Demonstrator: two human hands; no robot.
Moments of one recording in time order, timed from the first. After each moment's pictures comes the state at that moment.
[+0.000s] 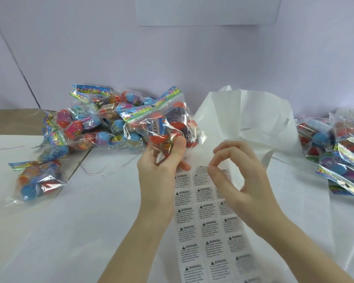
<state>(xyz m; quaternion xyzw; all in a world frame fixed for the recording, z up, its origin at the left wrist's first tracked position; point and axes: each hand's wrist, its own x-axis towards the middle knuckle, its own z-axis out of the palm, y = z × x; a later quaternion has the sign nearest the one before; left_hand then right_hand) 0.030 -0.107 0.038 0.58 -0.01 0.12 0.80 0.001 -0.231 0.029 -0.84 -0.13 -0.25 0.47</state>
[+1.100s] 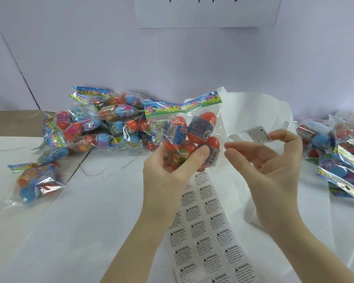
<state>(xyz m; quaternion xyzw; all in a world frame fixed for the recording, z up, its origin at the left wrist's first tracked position) 0.021 -0.108 0.045 0.61 -0.10 0.10 0.78 0.005 -0.237 0.038 -0.63 -0.06 -0.30 0.71</state>
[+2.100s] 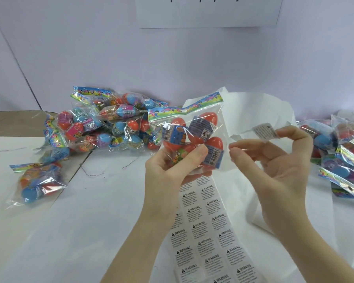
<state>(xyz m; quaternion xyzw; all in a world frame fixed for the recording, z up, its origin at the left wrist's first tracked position) 0.021 -0.106 0.049 0.56 -0.08 0.02 0.82 0.000 -0.236 0.045 -0.64 -0.09 -0.32 0.69</state>
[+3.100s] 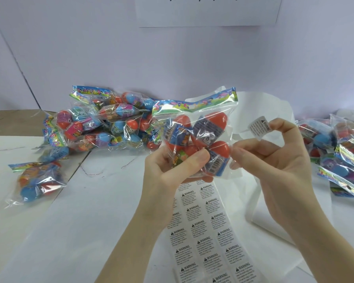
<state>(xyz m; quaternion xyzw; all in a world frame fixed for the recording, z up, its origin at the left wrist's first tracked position) 0.020 -0.098 0.050 0.56 -0.18 0.00 0.81 0.000 -0.247 0.055 -0.58 -0.14 -0.20 0.78</state>
